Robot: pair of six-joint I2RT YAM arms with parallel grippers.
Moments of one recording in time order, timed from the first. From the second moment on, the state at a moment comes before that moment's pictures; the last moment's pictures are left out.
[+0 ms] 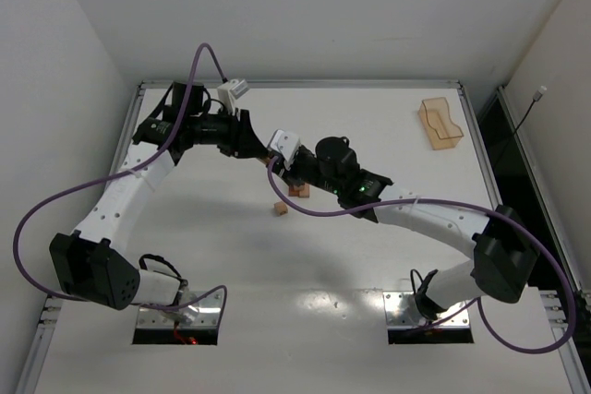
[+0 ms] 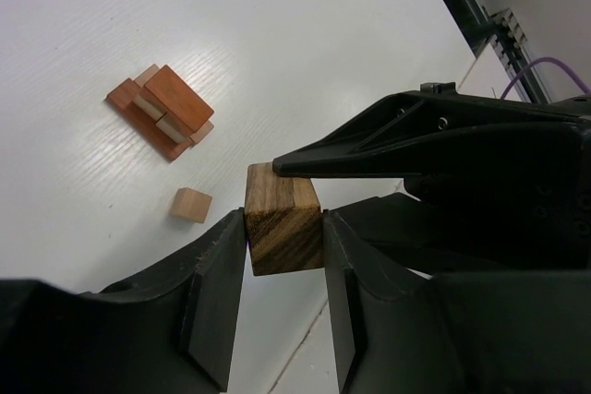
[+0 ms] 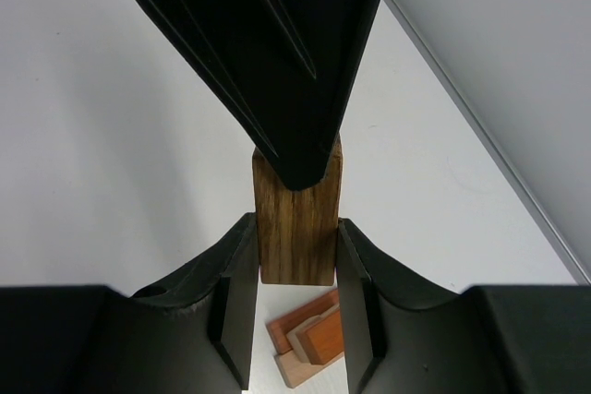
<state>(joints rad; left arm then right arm) -0.25 1.35 1.34 -0.66 0.76 -0.12 0.88 1.44 0.97 0.28 -0.11 -0.36</state>
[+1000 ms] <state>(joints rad) -0.26 1.35 1.30 -0.67 0.70 -0.09 0.88 1.45 0.97 0.27 -0.06 -0.35</state>
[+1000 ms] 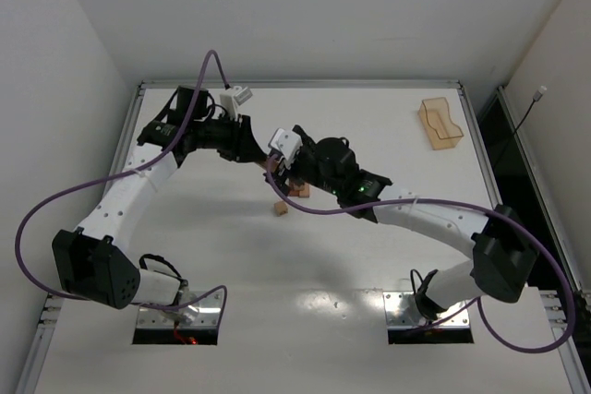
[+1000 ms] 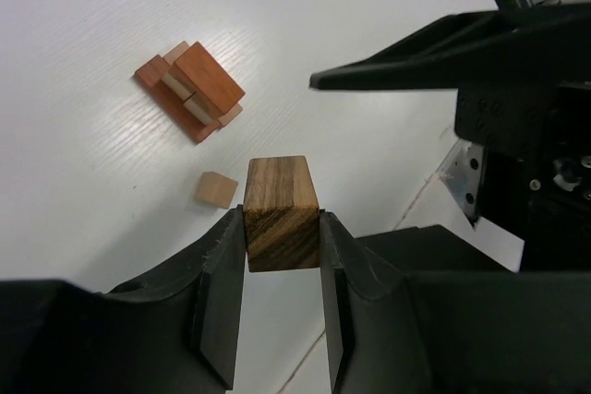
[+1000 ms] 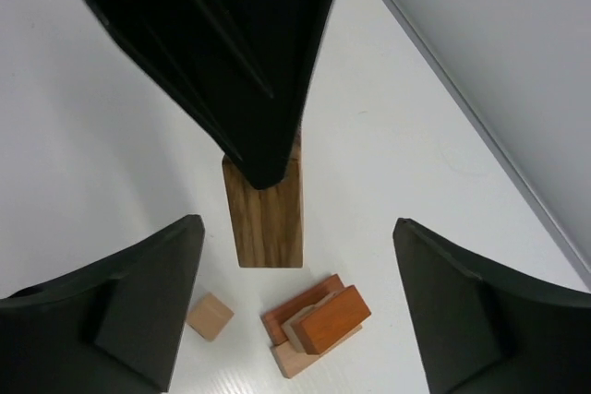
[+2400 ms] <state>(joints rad) -0.60 1.90 1.90 -1.02 0.22 0.14 0.18 1.43 1.16 -0.59 -0.31 -0.14</state>
